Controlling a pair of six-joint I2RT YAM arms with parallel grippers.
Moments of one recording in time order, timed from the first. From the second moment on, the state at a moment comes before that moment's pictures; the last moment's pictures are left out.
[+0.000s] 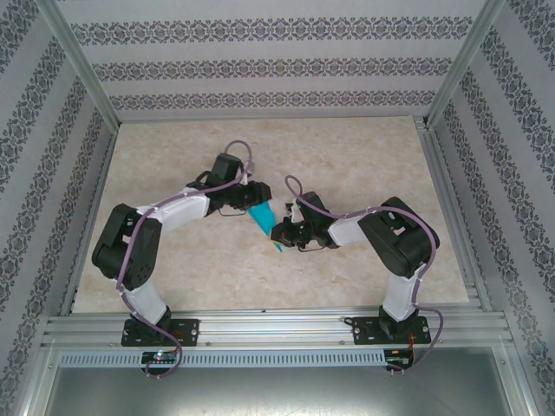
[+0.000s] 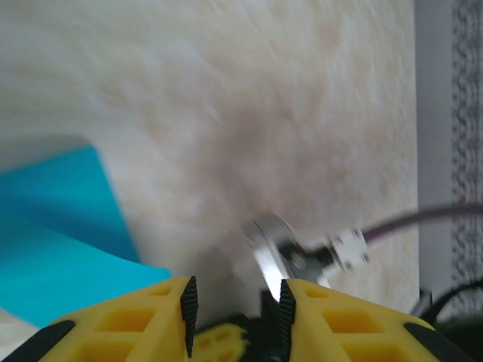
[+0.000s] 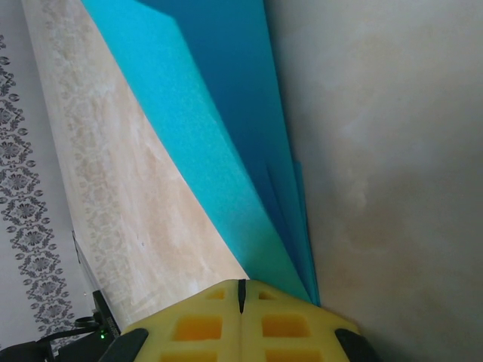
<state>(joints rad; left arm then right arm) -0.45 1.74 1.08 -0.13 0.49 -0.72 0.61 1.87 0.75 0.30 -0.62 0.96</state>
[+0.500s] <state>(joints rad) -0.48 1.94 1.08 -0.08 0.47 -0.71 0.61 1.87 0.75 0.31 -0.62 0.96</state>
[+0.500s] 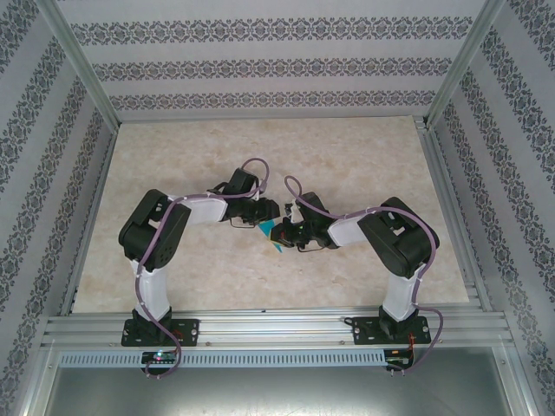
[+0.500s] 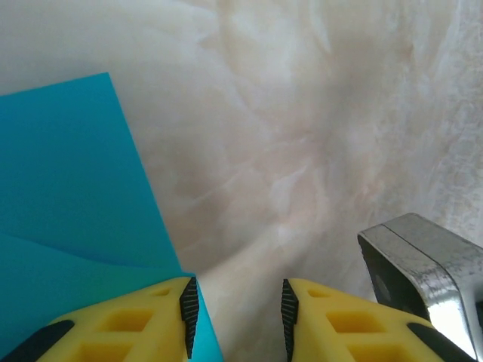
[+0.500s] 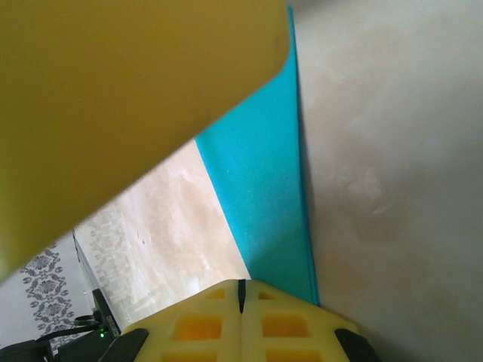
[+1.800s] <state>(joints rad) -0.41 1.93 1.02 0.05 0.55 -0.74 0.63 1.81 0.87 0.11 -0.59 0.92</state>
